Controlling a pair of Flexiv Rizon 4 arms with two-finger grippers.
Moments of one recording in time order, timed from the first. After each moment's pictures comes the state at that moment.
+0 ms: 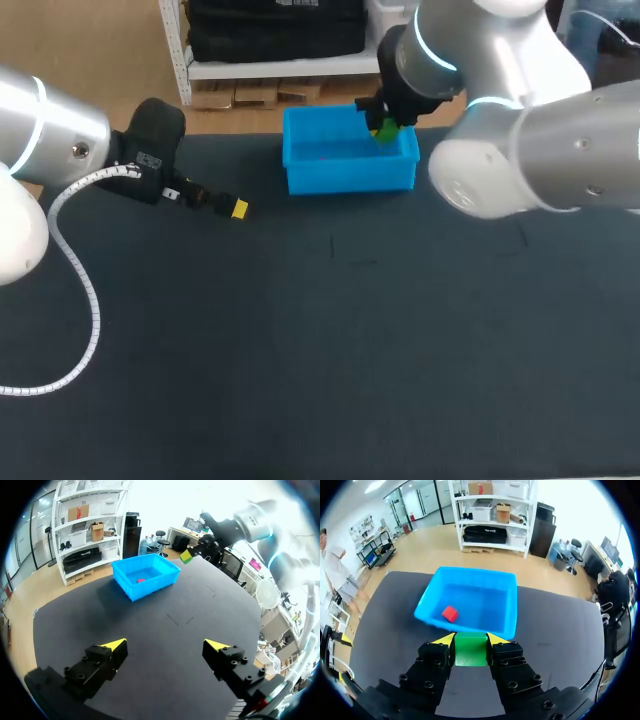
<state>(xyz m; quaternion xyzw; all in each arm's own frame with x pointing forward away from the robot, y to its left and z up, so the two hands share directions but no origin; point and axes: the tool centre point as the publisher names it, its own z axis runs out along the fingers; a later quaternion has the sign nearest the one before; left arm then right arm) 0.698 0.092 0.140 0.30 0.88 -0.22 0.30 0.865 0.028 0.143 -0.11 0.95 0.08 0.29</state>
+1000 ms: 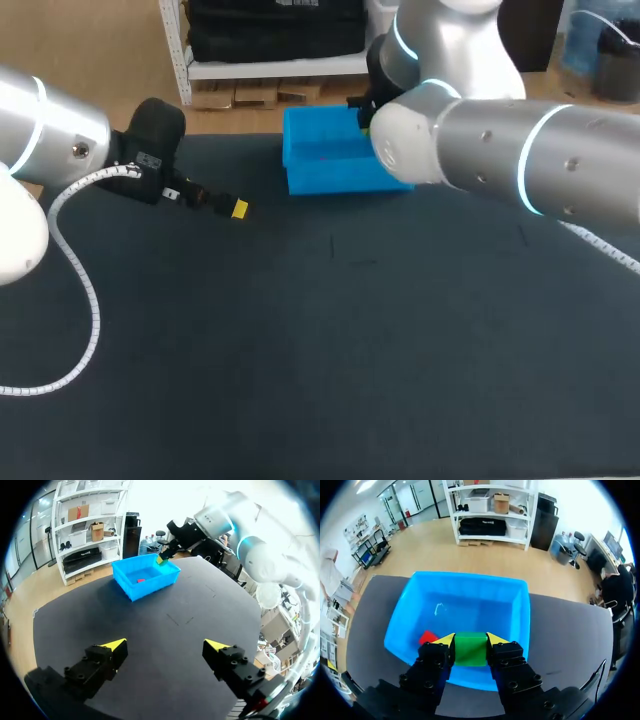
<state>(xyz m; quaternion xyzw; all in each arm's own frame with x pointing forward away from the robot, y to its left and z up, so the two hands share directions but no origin) 0.698 0.092 0.140 0.30 0.88 -0.22 0.30 0.949 0.035 0.082 -0.10 0.96 0.09 0.26</state>
